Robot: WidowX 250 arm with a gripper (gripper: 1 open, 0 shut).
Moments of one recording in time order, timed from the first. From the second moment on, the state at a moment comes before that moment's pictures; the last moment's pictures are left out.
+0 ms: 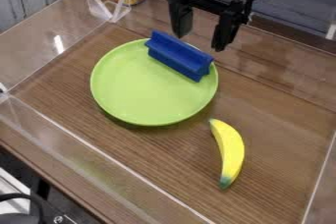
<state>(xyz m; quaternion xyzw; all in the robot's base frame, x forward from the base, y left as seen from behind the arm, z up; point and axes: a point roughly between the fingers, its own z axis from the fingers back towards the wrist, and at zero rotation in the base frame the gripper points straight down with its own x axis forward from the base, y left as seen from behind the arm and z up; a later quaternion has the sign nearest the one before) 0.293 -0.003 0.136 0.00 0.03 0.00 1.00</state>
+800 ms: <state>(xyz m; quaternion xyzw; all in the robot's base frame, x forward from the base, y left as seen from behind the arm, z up) 0.246 -0.060 0.109 -0.01 0.03 0.02 1.00</state>
